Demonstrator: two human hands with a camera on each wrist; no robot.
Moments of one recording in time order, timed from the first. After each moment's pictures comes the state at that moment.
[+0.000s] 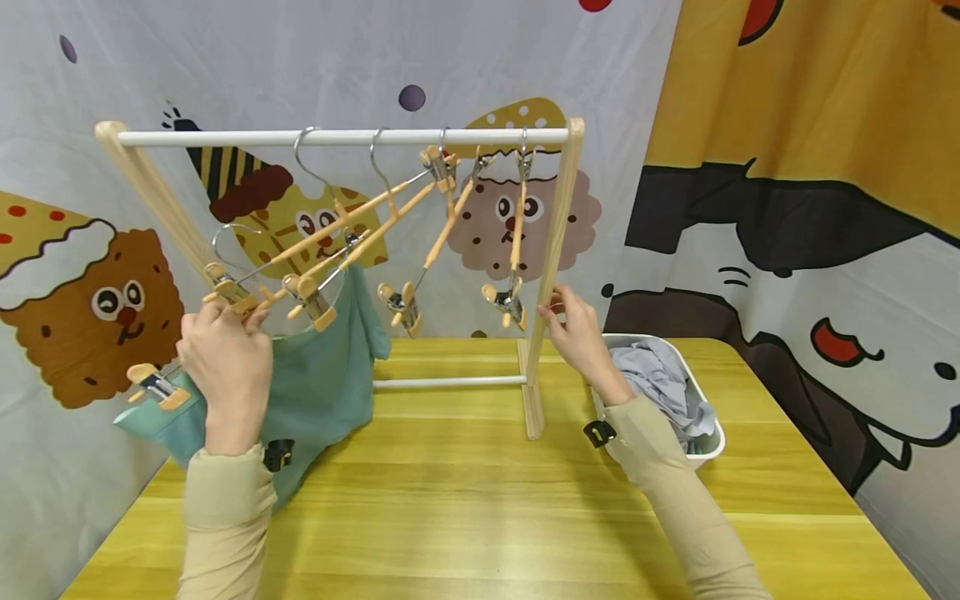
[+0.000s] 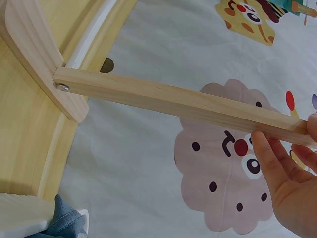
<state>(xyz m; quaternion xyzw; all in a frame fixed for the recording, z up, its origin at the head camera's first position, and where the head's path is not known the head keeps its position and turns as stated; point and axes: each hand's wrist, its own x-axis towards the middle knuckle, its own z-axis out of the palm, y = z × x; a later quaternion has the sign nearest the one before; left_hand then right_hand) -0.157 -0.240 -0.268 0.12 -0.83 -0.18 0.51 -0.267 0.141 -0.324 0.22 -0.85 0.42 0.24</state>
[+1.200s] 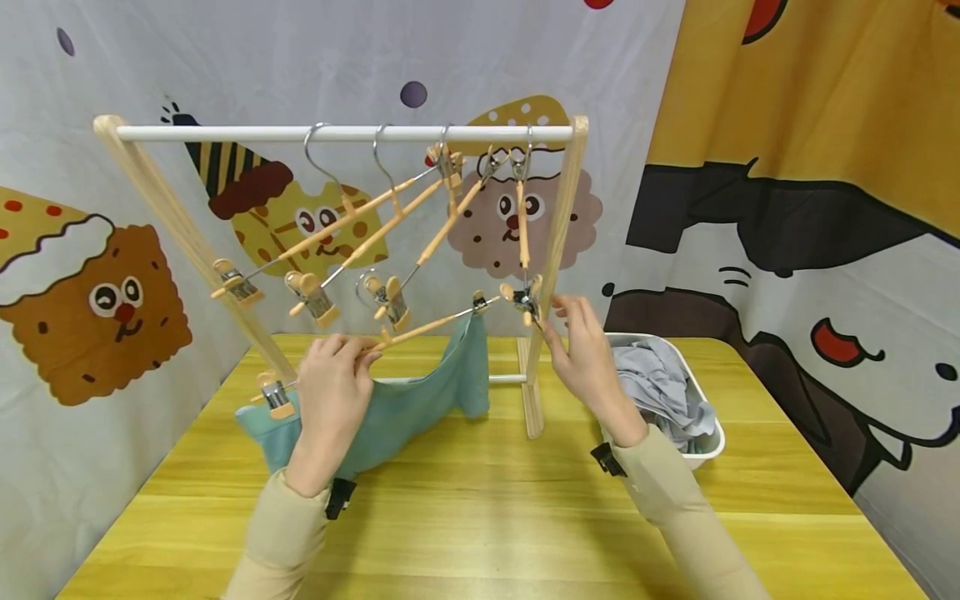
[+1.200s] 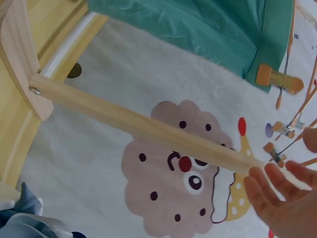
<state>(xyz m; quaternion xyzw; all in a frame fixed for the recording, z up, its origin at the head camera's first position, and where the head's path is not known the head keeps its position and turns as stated) -0.146 -0.162 -0.309 -0.07 -0.88 -0.19 0.43 -0.216 0.132 -0.319 0.26 -0.83 0.34 0.36</state>
